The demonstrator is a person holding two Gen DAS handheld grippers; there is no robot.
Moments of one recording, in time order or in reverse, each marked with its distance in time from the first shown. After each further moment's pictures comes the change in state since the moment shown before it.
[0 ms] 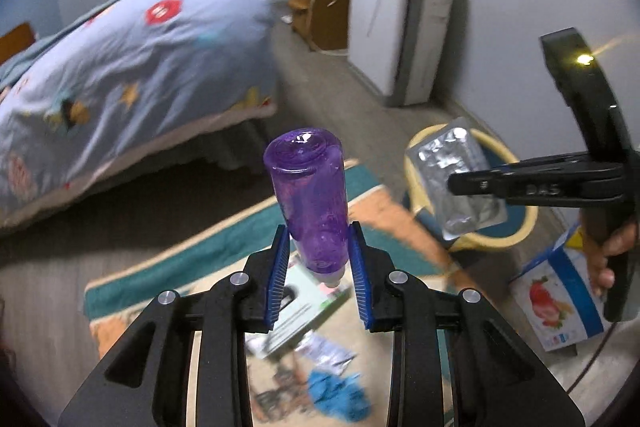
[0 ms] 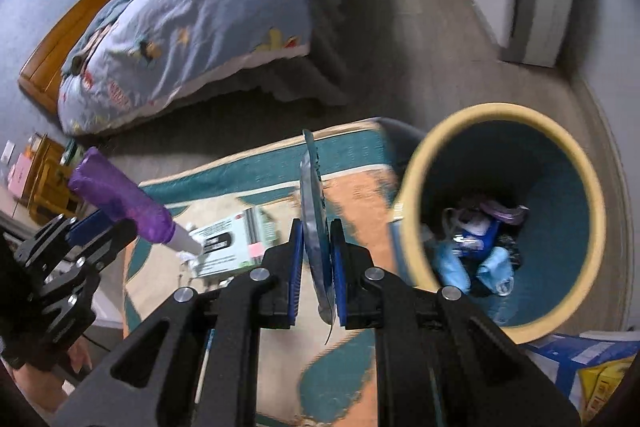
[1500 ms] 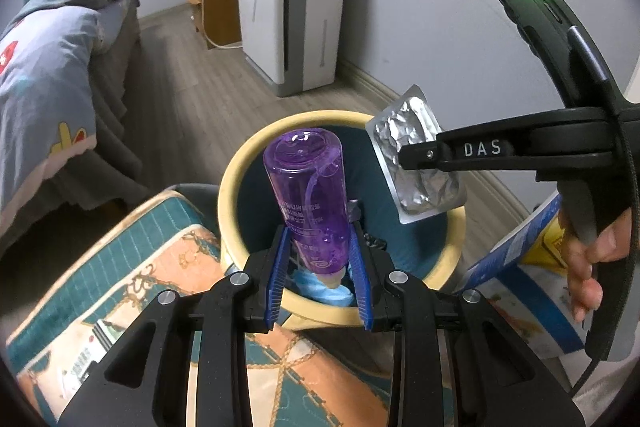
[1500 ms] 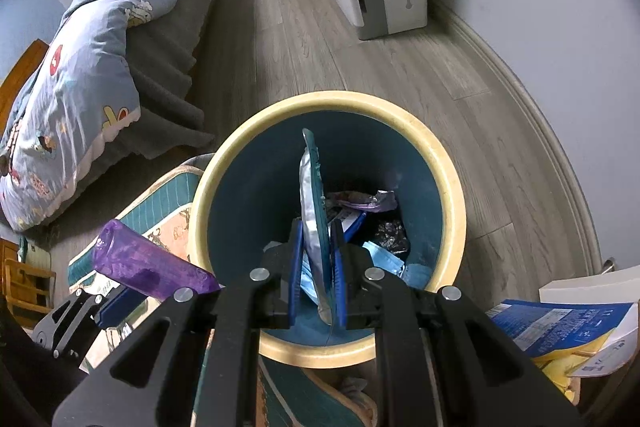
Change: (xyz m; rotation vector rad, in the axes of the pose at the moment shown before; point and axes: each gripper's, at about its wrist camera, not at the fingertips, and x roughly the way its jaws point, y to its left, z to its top) left arm 0.111 -0.165 0.023 0.141 0.039 -0.210; right arm -0.024 -0.164 -0.016 0.301 -0.065 -0.210
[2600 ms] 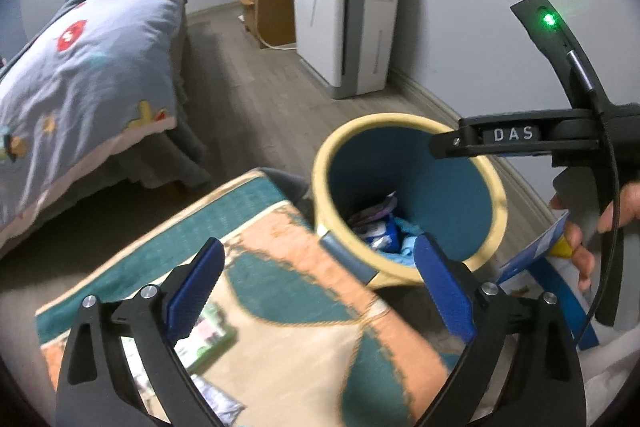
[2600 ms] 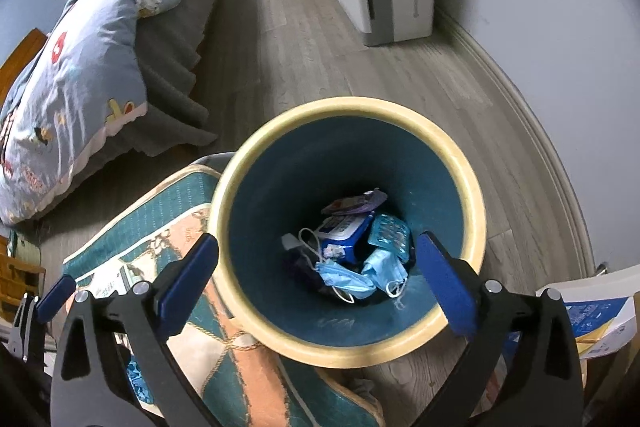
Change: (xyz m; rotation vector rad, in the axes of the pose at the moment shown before) left arm -0.057 0.052 -0.019 -0.069 -0.012 0.147; right arm -0.003 0.040 -0.001 -0.037 -0.019 -0.042
